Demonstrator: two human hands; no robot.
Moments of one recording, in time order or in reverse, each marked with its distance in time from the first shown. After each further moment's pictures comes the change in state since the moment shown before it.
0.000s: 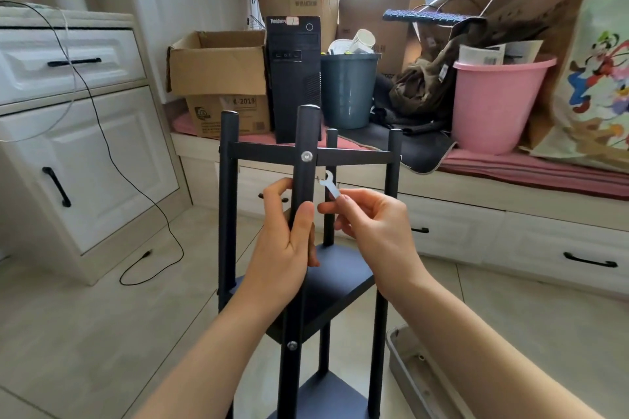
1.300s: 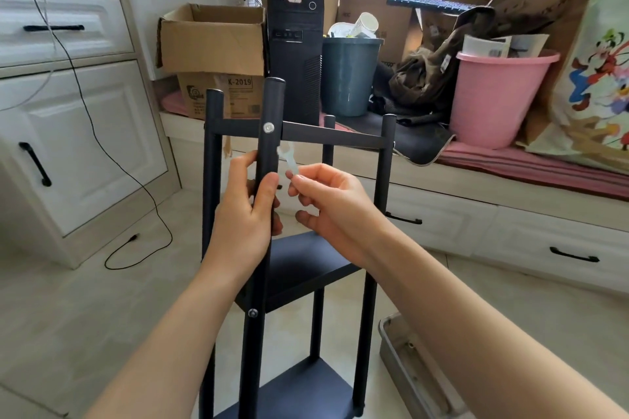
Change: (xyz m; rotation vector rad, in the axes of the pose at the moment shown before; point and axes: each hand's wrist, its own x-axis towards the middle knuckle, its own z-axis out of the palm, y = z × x) left_hand 0.020 -0.022 -0.039 0.059 0.186 -0.075; right_hand 0.030 0.003 0.042 0.212 -0.293 0.292
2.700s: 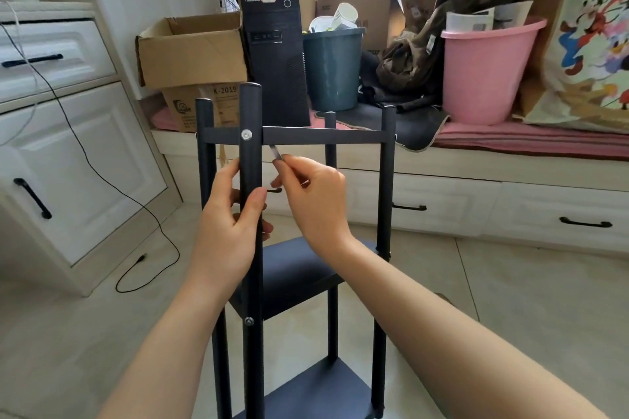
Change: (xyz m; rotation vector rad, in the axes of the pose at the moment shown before) left_hand 0.000 0.006 -0.008 0.038 -0.039 -0.028; right_hand 0.031 0.028 0.016 -0.562 0.450 -0.623
